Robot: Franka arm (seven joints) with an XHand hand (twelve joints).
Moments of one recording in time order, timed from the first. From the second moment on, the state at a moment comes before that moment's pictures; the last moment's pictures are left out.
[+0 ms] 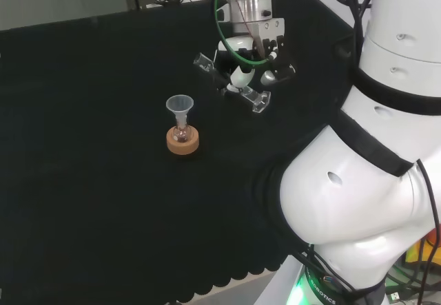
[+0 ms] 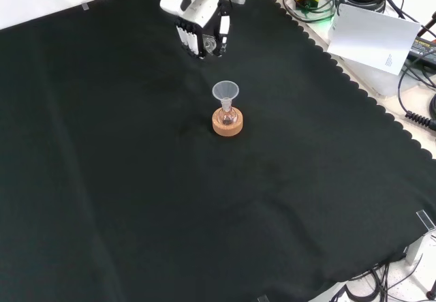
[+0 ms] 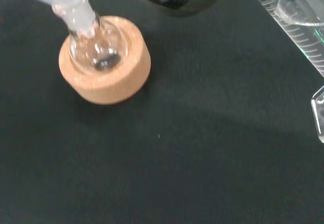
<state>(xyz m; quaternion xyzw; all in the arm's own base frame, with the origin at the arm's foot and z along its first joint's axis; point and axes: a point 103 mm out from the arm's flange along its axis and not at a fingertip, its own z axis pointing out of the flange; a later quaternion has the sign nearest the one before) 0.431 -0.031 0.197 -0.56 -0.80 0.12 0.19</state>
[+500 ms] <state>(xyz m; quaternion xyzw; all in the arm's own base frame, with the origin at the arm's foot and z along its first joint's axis) 0.426 -0.023 0.202 -0.54 -0.79 0.20 0.20</state>
